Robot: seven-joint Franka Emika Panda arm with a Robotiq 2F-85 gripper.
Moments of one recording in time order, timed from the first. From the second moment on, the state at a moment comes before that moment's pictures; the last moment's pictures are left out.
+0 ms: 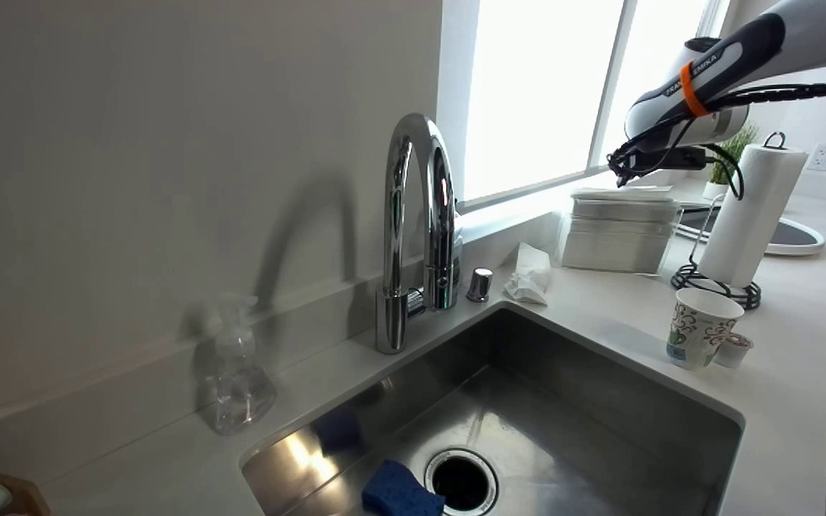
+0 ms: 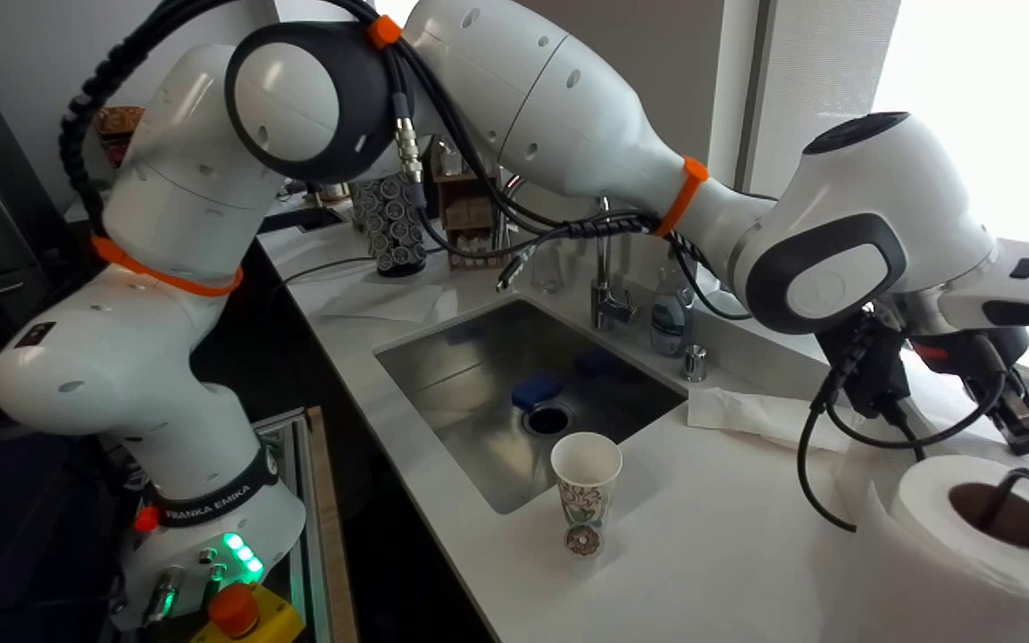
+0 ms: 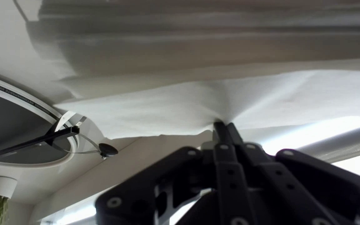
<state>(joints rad) -0.32 0.71 -0.27 -1.46 0.03 2.78 0.19</state>
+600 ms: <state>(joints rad) -0.30 0.64 -0.29 -1.47 0.02 2.78 0.19</state>
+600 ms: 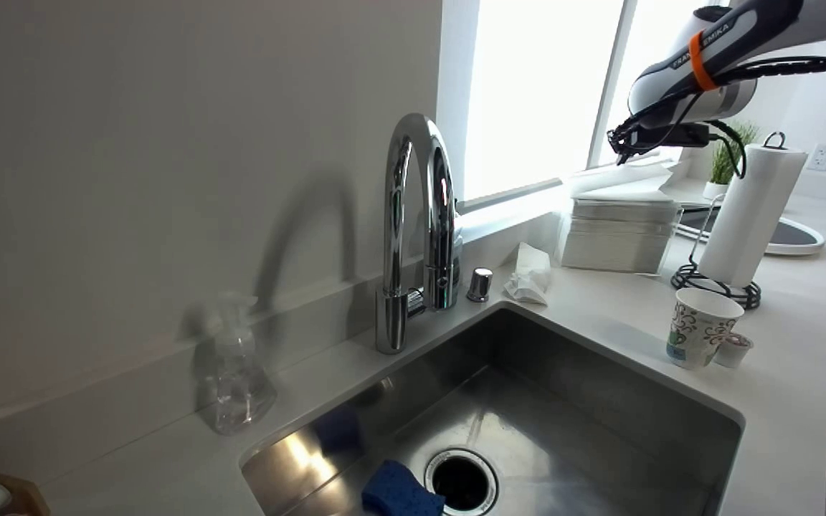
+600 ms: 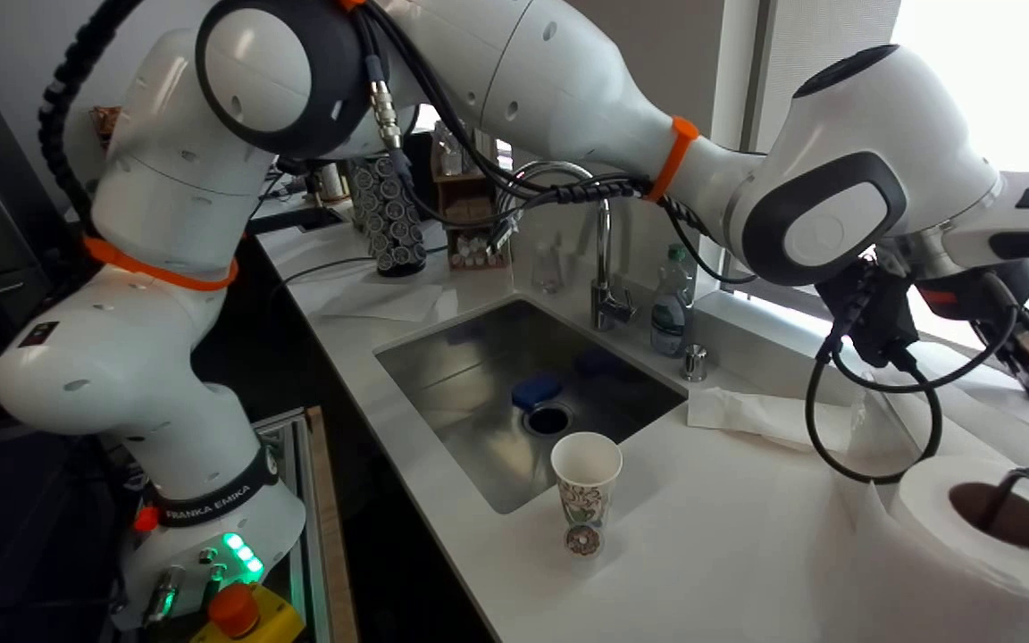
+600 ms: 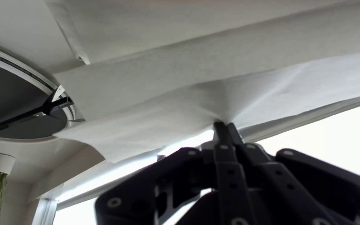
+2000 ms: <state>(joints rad) -0.44 0.39 0.01 -1.66 0.38 2.64 -0.25</state>
